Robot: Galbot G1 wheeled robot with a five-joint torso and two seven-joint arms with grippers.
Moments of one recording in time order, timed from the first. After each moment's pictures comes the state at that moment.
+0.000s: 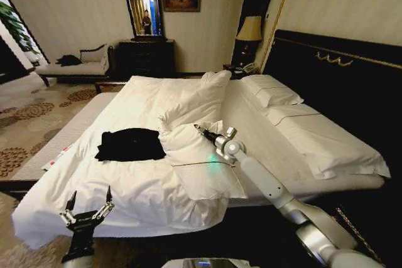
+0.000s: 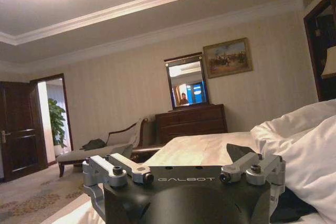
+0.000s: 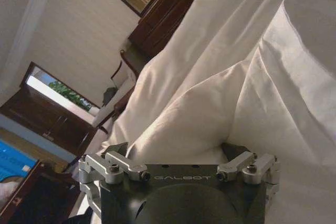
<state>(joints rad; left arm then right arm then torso) 2.03 -1.61 -0.88 -2.24 -0.12 -0.42 0.01 -0.48 1.16 -0.14 1.41 1.55 -0.26 0.26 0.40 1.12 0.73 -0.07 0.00</state>
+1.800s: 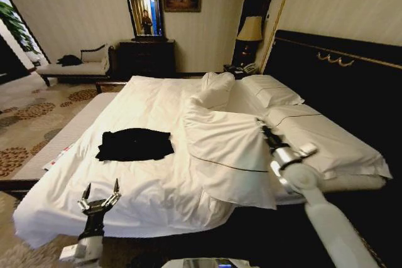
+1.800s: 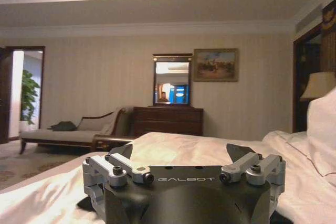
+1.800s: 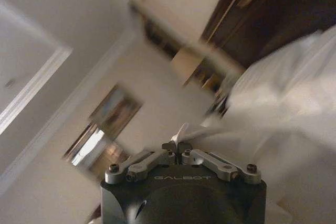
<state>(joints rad) 1.82 -1.40 -0.79 -2.06 -0.34 -0.36 0.01 -1.35 1.03 0.86 2.15 1.51 -0.03 0.33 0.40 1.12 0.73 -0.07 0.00</state>
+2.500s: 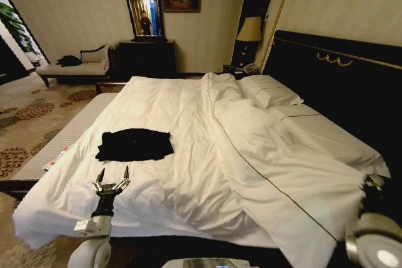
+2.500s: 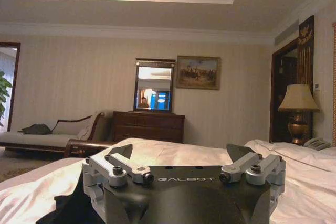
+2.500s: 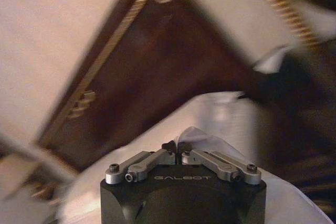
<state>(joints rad) 1.70 -1.29 -0.73 -2.00 -0.42 -0.35 0.01 -1.75 1.42 1.23 2.25 1.31 0.14 0.60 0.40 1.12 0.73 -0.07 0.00</state>
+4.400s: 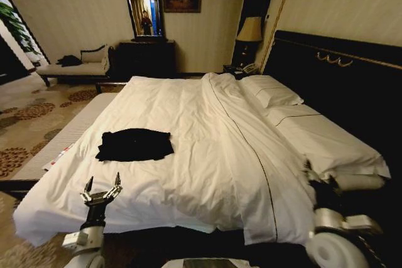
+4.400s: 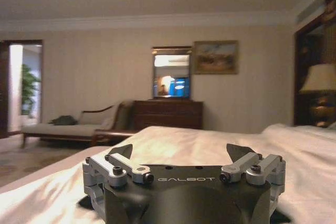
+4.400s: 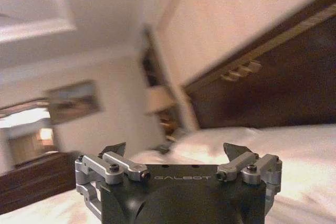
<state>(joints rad) 1.85 -1.37 -0.79 -2.13 -0.35 -0.30 -0.02 -1.79 1.29 0.83 2.20 0.70 0.30 0.09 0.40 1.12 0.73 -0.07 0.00</state>
